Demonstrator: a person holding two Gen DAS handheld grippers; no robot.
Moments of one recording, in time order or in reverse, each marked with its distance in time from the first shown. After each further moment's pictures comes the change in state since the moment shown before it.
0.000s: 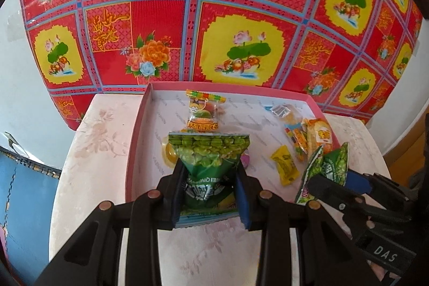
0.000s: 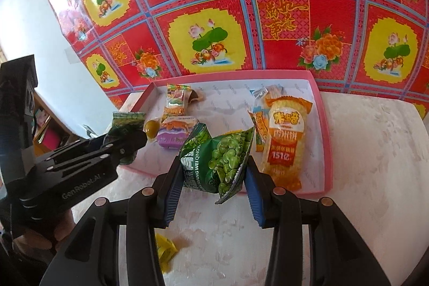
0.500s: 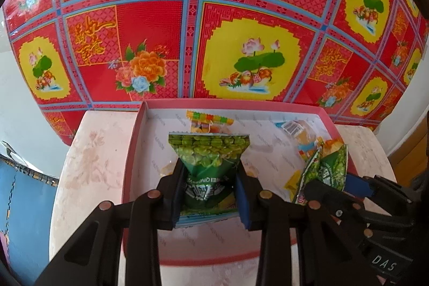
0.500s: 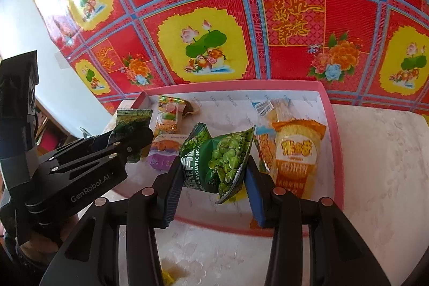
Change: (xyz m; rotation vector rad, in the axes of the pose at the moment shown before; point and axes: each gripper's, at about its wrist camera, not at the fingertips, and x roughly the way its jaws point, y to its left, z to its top) left arm 0.030 0.006 0.026 0.015 -0.005 0.006; right arm 0.033 -0.003 0.026 0.004 0.024 -0.007
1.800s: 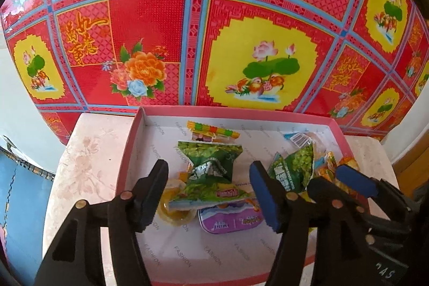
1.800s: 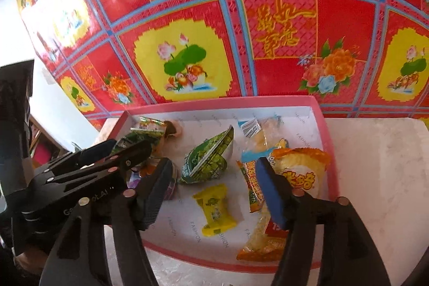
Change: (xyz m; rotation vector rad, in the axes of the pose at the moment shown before) left arm 0.023 -0.003 0.012 -0.039 0.000 0.021; right arm 0.003 -0.011 0.011 0.048 -0.065 -0.034
